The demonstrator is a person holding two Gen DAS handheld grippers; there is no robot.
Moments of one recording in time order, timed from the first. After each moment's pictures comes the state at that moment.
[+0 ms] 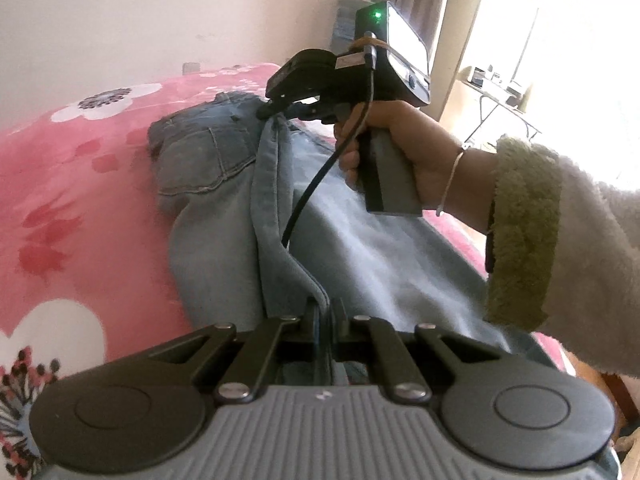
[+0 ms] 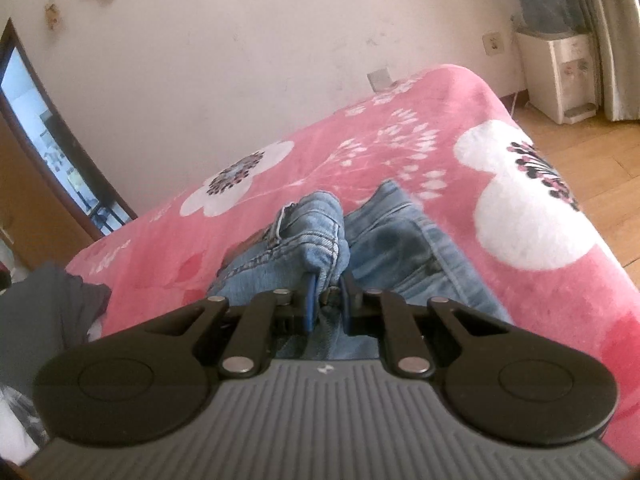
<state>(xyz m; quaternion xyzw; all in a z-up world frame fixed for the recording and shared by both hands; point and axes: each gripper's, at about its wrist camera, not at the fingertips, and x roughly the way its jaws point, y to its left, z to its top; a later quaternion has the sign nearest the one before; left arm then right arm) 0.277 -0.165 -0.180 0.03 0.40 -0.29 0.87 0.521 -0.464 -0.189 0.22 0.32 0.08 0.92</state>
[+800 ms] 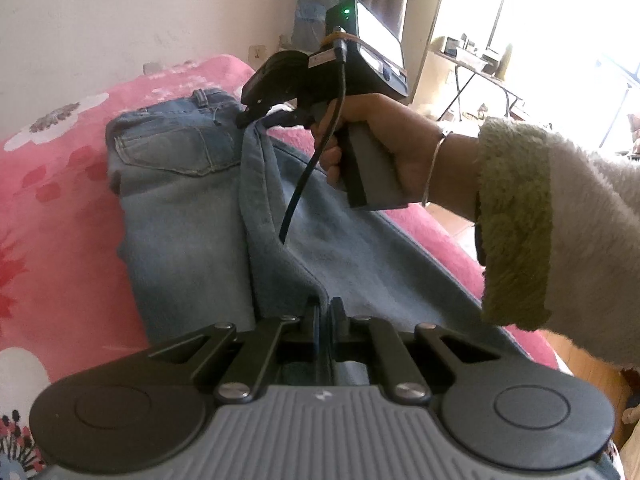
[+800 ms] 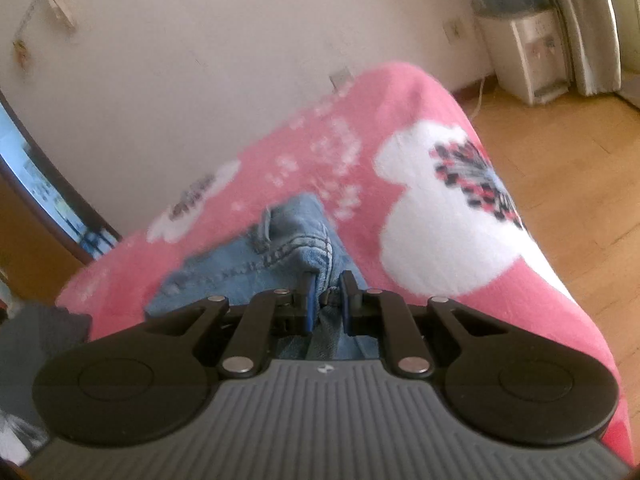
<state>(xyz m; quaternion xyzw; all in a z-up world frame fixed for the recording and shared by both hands) 0.308 -0.213 -0.196 0.08 0.41 -0.33 0.85 0.533 -0.532 -0.213 0.26 0.35 0.05 0.90</state>
